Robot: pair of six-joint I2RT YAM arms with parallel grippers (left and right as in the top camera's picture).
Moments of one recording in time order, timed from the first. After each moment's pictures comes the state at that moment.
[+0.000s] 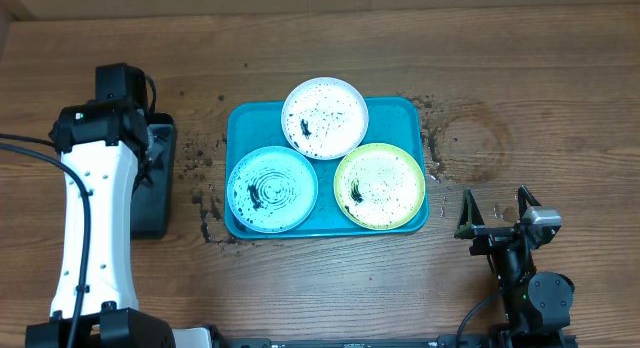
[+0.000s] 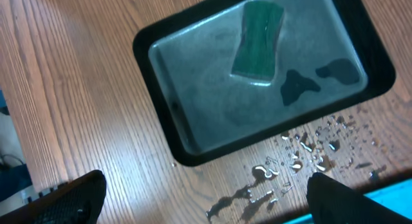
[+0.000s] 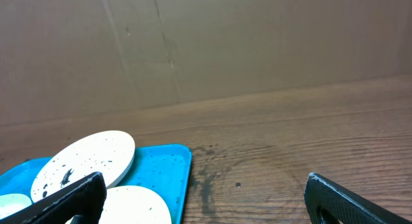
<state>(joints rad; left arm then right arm) 0.16 1.53 1.46 -1.32 -0.47 -0.98 0.08 0.01 0.02 -0.04 -0.01 0.18</state>
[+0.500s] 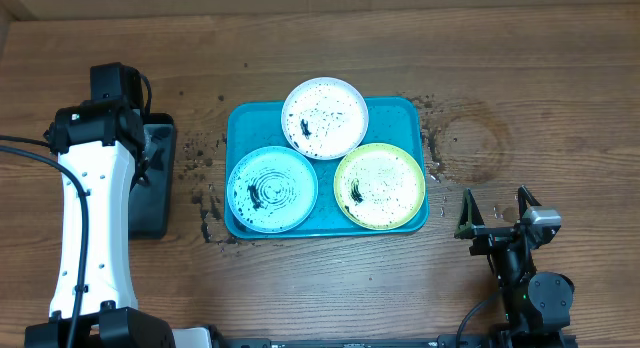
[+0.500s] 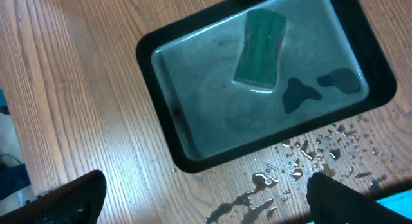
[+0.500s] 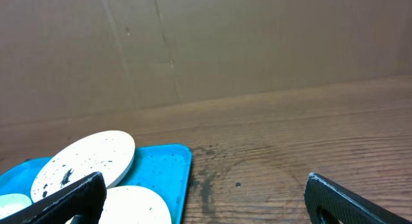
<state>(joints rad) 0.17 1.53 1.46 -1.31 -0.48 -0.98 0.08 0.01 0.02 -0.04 -0.01 0.18</state>
